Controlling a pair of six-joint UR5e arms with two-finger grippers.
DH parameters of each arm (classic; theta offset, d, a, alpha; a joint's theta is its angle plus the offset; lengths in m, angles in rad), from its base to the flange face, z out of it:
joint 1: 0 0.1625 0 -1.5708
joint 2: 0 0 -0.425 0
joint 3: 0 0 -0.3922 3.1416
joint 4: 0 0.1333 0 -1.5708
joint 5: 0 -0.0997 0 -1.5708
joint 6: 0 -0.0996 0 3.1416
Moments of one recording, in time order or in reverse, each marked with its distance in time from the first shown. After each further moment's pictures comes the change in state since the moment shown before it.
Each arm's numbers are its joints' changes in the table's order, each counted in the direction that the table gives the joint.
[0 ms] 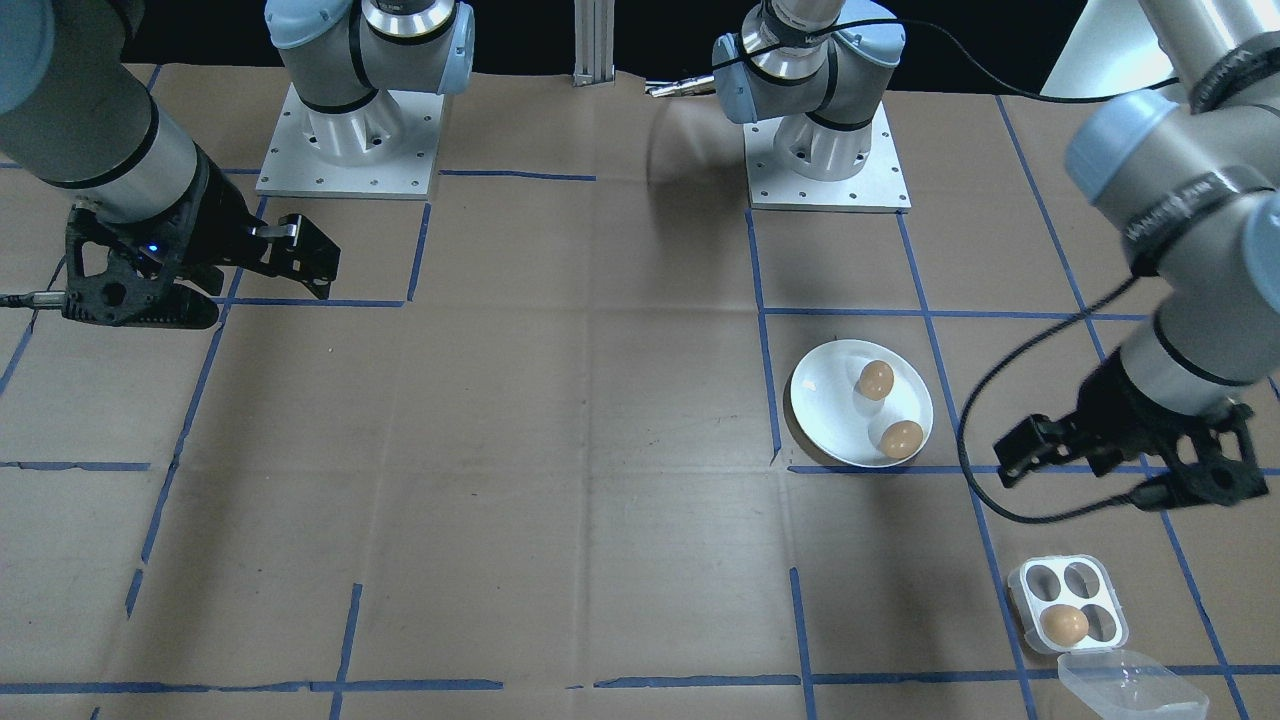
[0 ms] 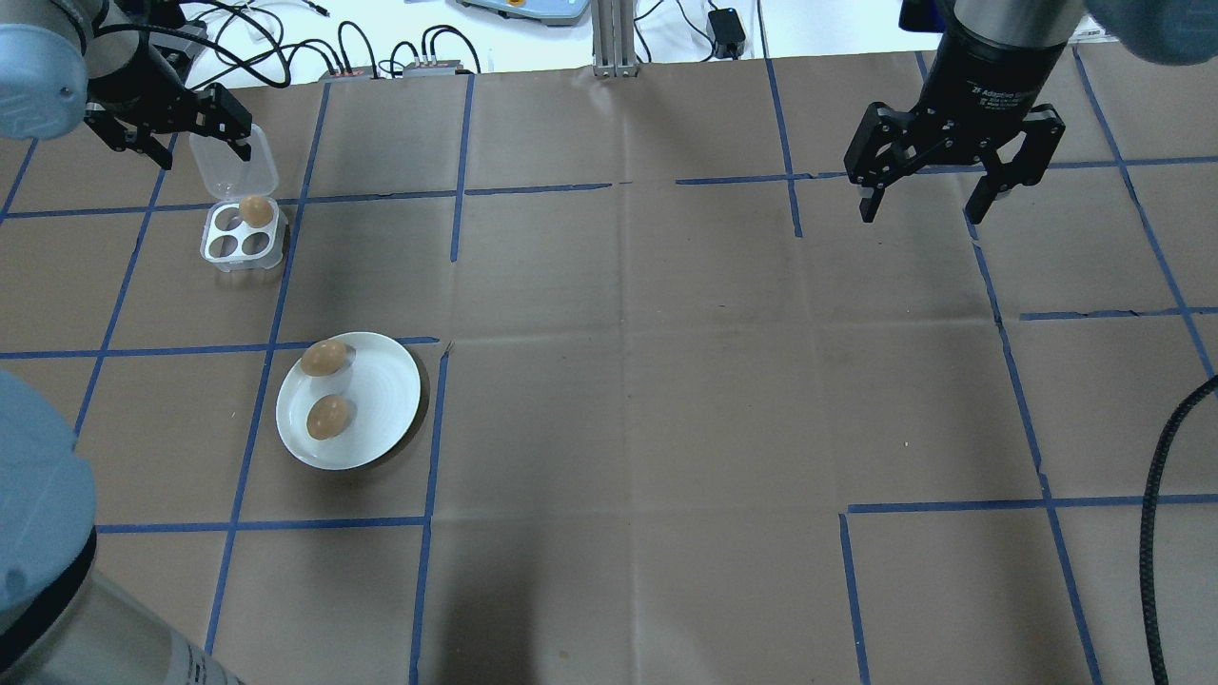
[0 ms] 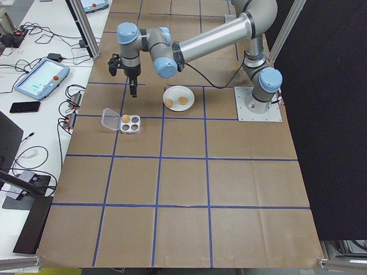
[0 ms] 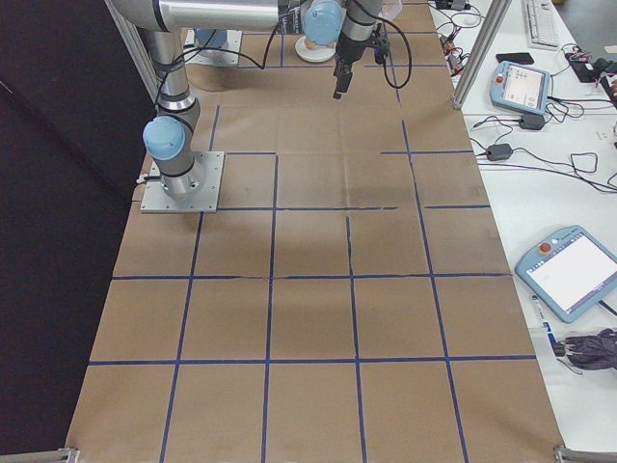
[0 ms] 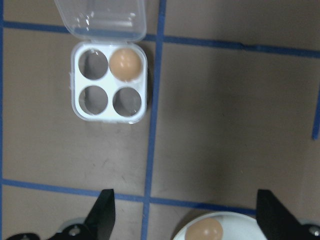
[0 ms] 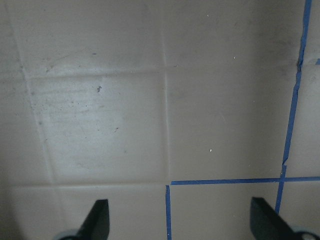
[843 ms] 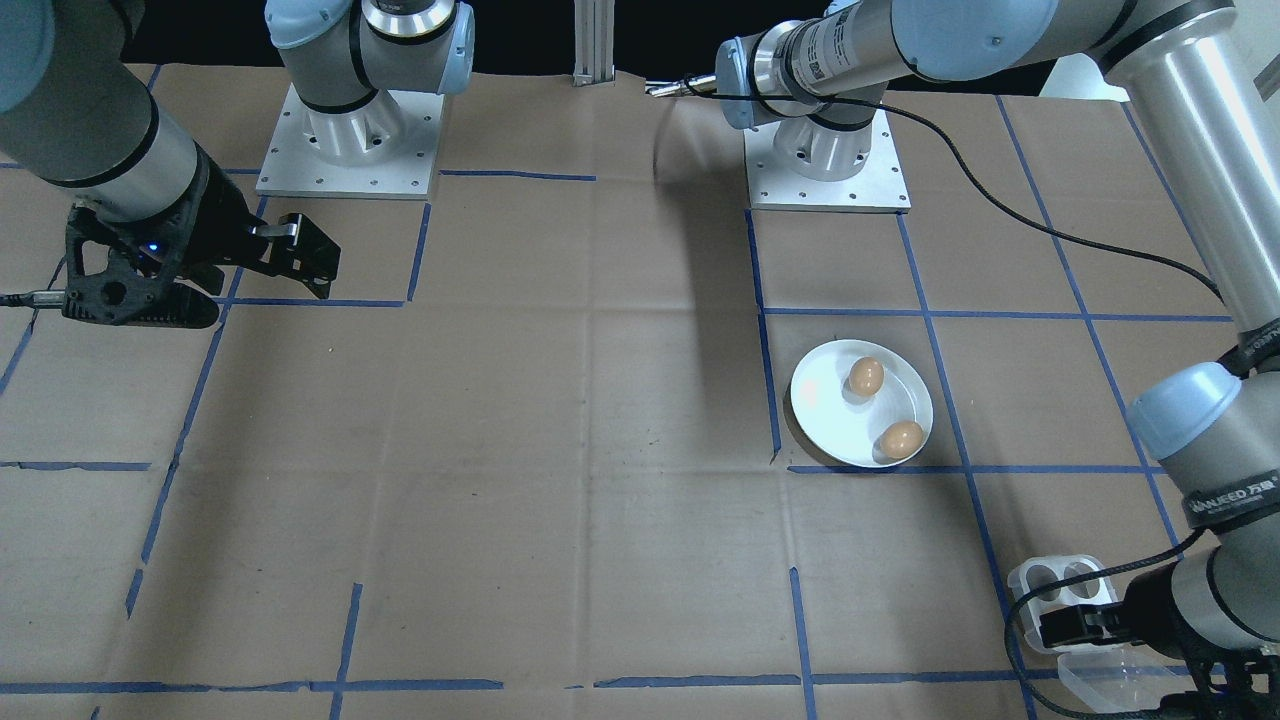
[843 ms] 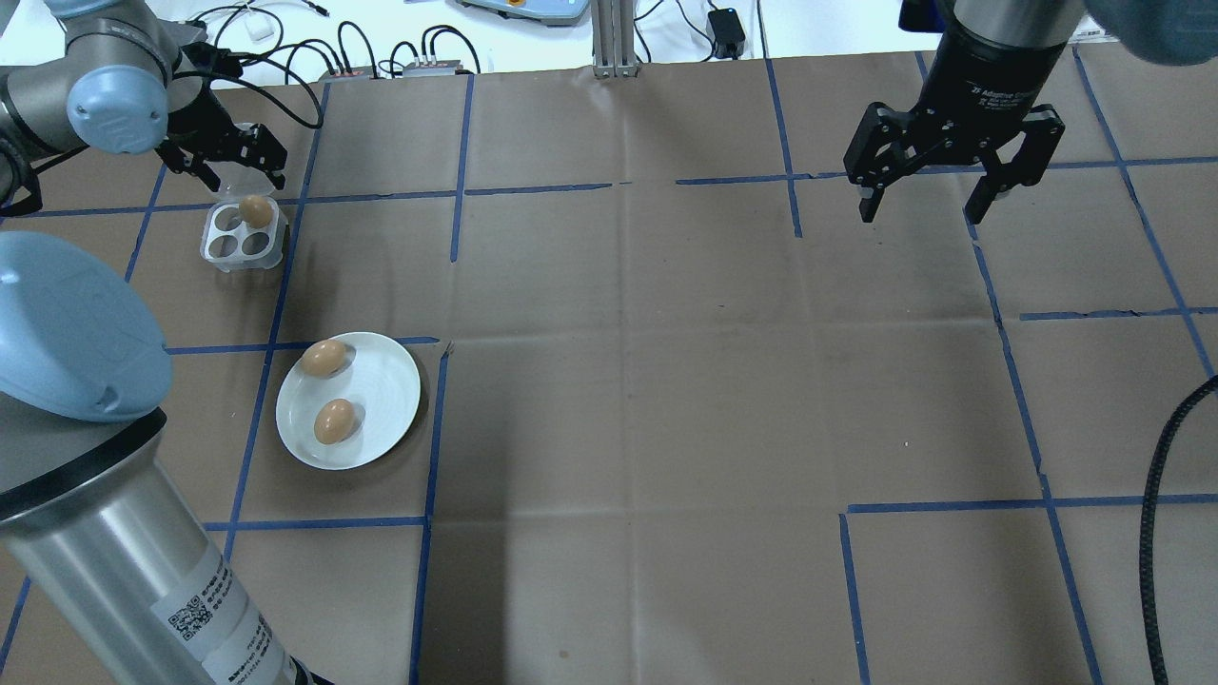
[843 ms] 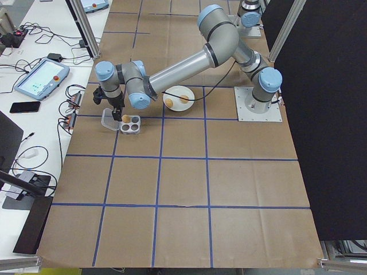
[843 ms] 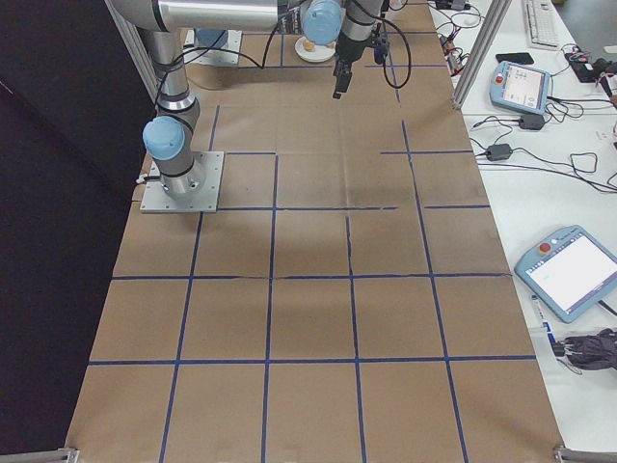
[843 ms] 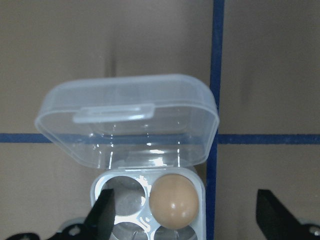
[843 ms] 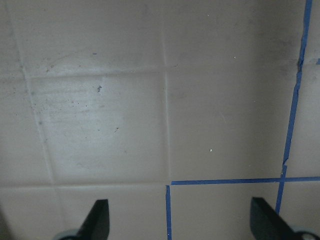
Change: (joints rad) left arm 0.008 0.242 -0.078 0.056 -0.032 -0.098; right arm 0.000 0.000 0.000 0.000 -0.001 0.000
